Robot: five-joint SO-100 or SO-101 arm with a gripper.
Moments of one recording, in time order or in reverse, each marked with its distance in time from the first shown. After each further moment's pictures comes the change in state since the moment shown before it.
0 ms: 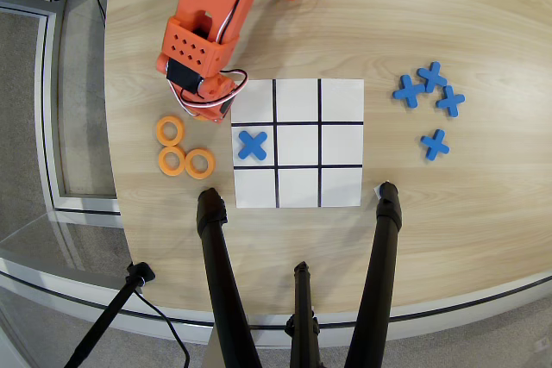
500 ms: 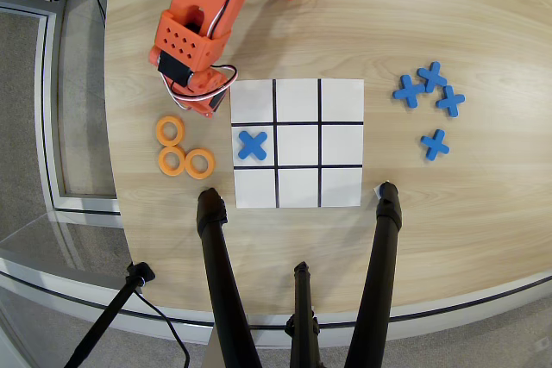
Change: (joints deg) arm 3.0 1.5 0.4 0.8 -1.2
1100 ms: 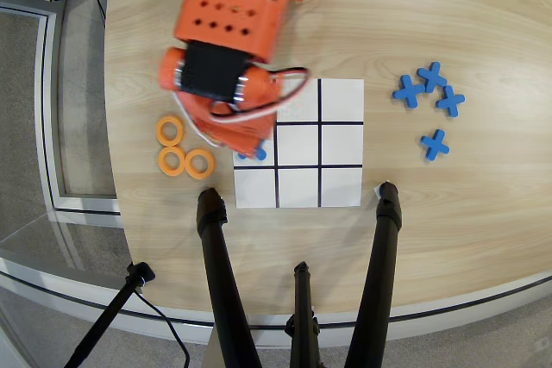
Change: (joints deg) arm -21.2 12.1 -23.9 29.8 19.1
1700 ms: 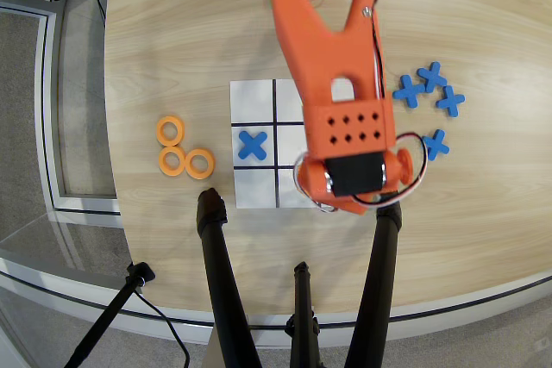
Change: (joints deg) arm -21.9 -30.1 -25.2 -4.9 11.2
